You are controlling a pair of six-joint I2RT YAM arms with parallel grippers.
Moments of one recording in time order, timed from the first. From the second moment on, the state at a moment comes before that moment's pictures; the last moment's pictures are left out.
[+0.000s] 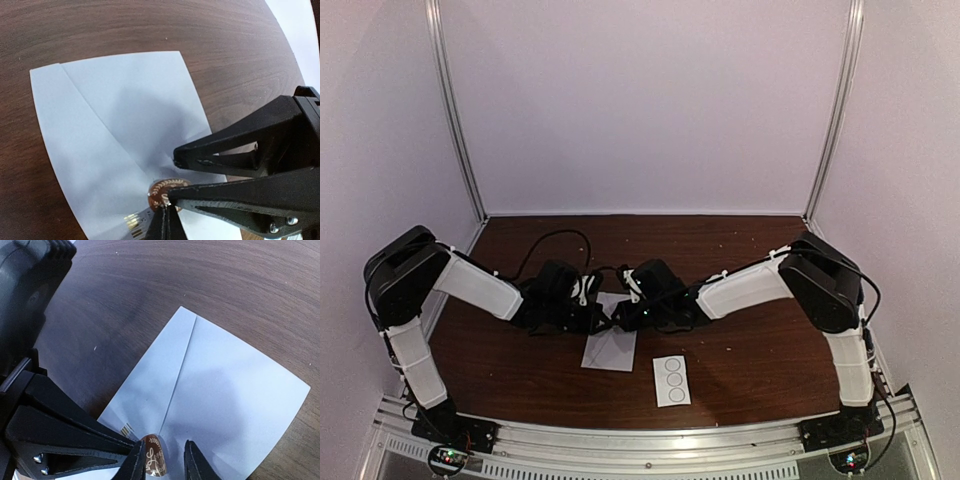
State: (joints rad) left arm -0.71 1.82 0.78 0.26 0.29 -0.51; right arm 0.95 2.17 1.34 0.13 -0.07 0.53
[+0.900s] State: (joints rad) left arm -0.71 1.84 0.75 0.34 0.30 -0.52; right arm 0.93 2.04 1.21 0.17 -0.23 0.61
